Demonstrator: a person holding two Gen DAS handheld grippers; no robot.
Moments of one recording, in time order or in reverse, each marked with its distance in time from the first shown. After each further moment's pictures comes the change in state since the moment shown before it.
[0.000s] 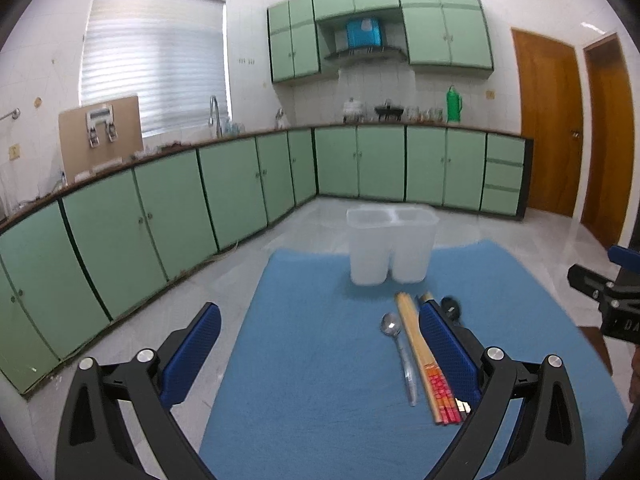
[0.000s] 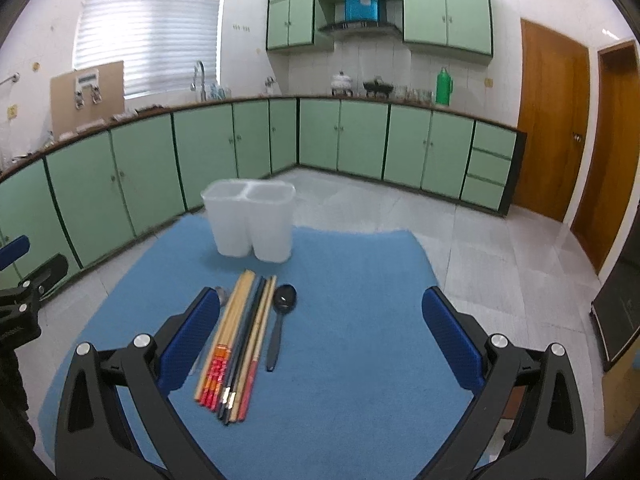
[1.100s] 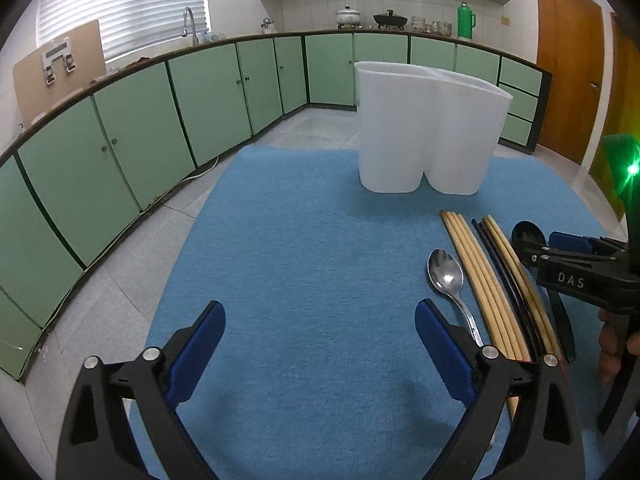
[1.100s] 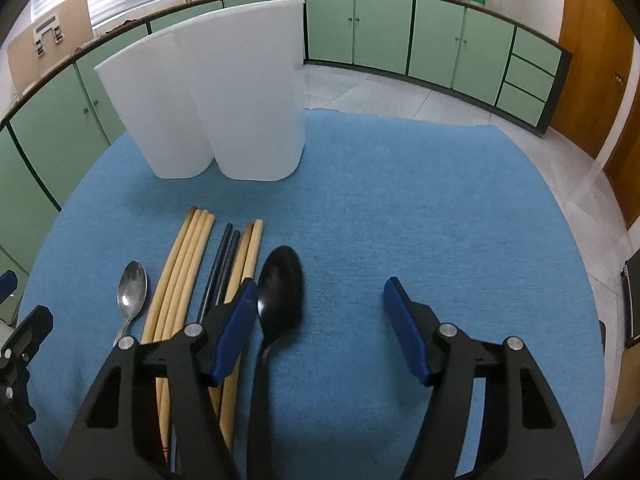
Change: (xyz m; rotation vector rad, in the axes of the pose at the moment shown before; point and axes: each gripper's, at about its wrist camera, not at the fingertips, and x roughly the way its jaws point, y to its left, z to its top) left arm 0.175 -0.007 -0.042 0.008 0.319 -0.036; right arm 0.224 0.025 -0.019 0.029 0.373 0.057
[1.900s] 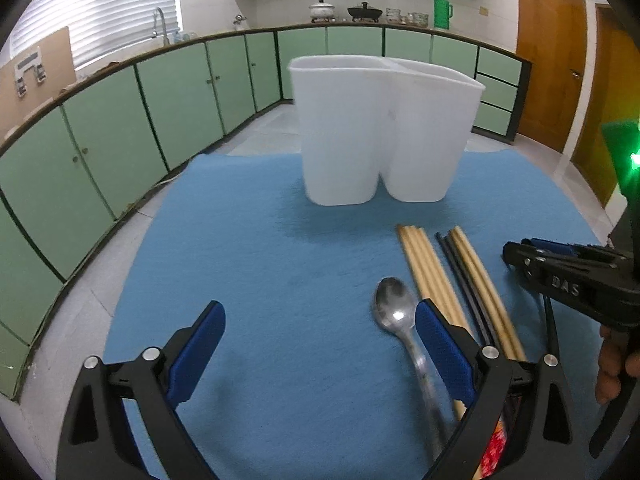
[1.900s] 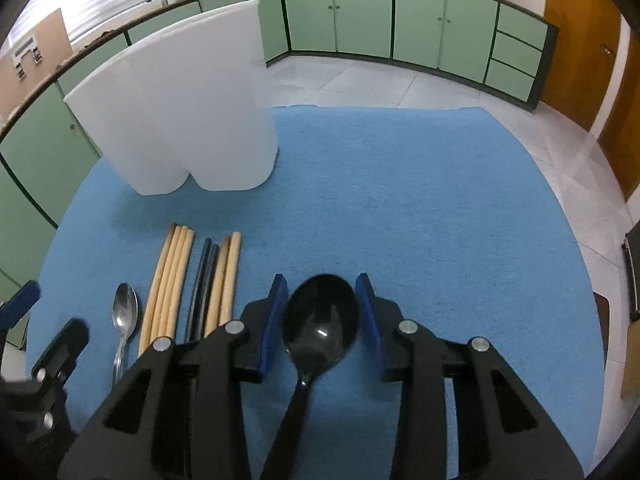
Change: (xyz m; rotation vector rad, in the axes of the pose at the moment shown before) left arm 0.024 -0.034 0.025 0.046 0.018 -0.082; right arm -0.004 -0.024 0.022 0.087 0.042 0.004
